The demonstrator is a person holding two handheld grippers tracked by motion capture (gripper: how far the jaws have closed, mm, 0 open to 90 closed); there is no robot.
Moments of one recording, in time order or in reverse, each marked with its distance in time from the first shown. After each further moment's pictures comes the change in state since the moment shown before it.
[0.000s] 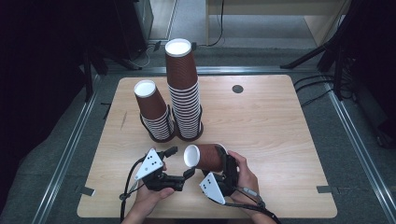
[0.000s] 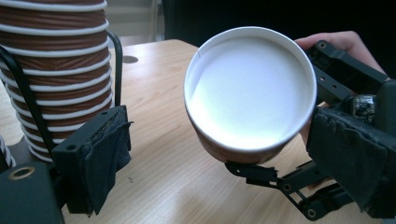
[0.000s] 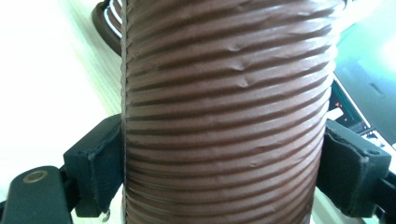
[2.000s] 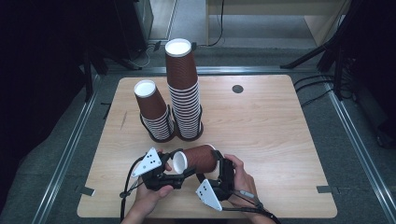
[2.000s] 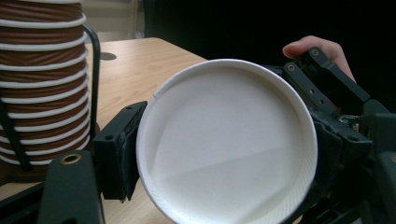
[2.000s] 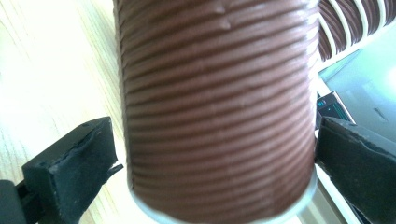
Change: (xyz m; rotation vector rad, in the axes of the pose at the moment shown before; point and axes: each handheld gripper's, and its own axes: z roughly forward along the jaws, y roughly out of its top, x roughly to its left) left arm 0.005 0.002 -0.003 -0.007 -0.083 -0.043; right arm 0.011 0.004 -0.004 -0.060 0.034 -0.052
